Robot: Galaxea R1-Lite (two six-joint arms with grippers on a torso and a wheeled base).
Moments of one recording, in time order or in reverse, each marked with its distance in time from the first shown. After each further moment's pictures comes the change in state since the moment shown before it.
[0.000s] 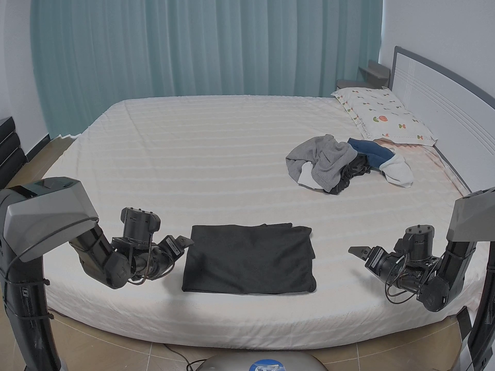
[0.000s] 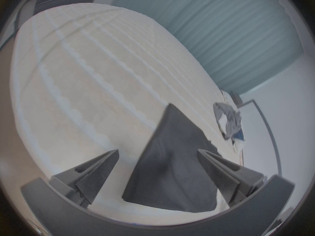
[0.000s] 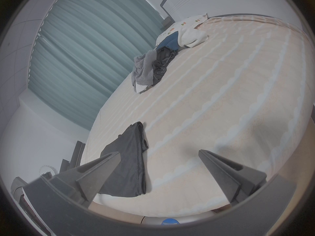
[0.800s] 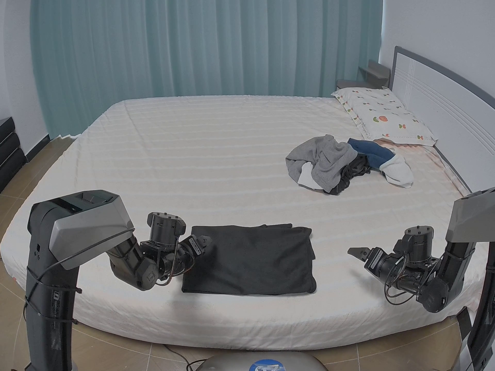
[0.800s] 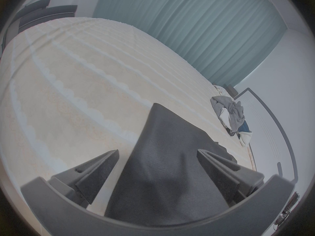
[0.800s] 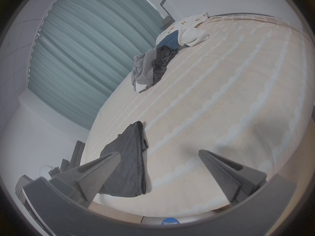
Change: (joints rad) left arm -0.052 0.187 -0.186 -0.091 0.086 0.084; right arm 0.012 0.005 0.000 -0.003 0.000 0.003
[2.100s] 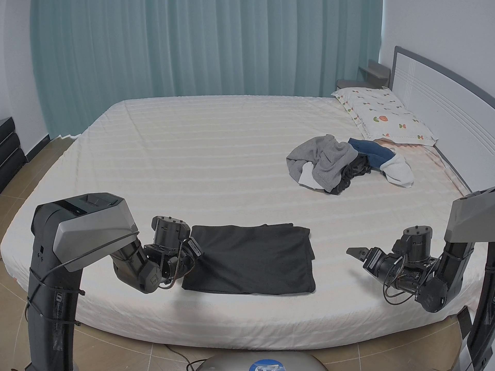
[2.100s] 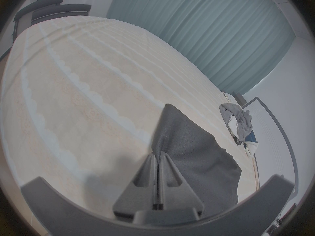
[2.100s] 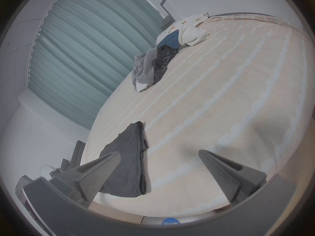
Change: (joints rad) left arm 0.003 0.007 0.009 0.011 0.106 -0.092; right arm 0.005 0.006 -0.007 0.002 0.000 0.002
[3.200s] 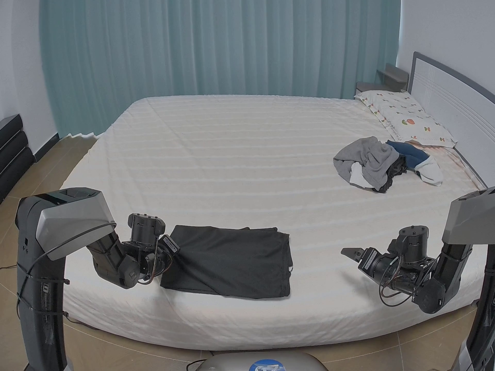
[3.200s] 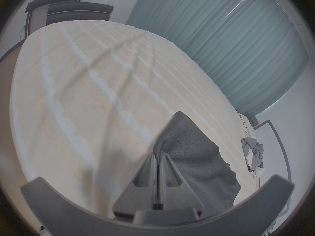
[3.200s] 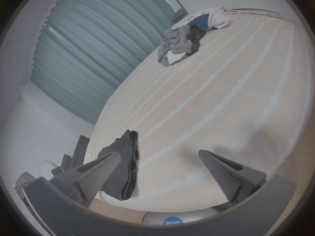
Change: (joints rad) left arm 0.104 -0.053 0.086 -0.005 0.001 -0.040; right arm 0.050 -0.006 -0.023 0.011 -0.014 0.001
